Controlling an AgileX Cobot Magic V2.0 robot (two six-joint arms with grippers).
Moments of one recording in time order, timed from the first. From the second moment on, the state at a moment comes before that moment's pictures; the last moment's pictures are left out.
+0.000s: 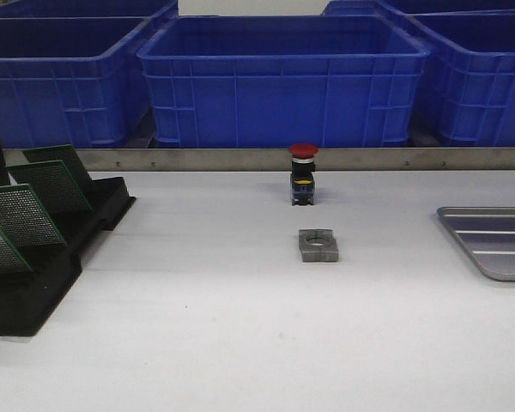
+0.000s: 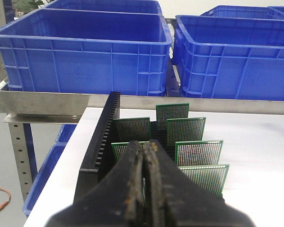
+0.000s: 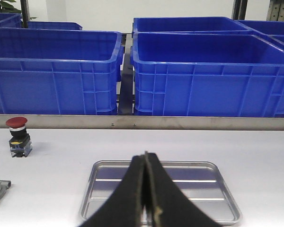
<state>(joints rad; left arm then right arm) -0.04 0.00 0.00 0.06 0.11 -0.14 -0.07 -0.01 0.03 -0.19 -0.01 0.18</state>
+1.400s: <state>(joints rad) -0.04 0.41 -0.51 0.01 0.55 -0.14 -0.07 -0.01 0.03 -0.19 -0.01 0.18</state>
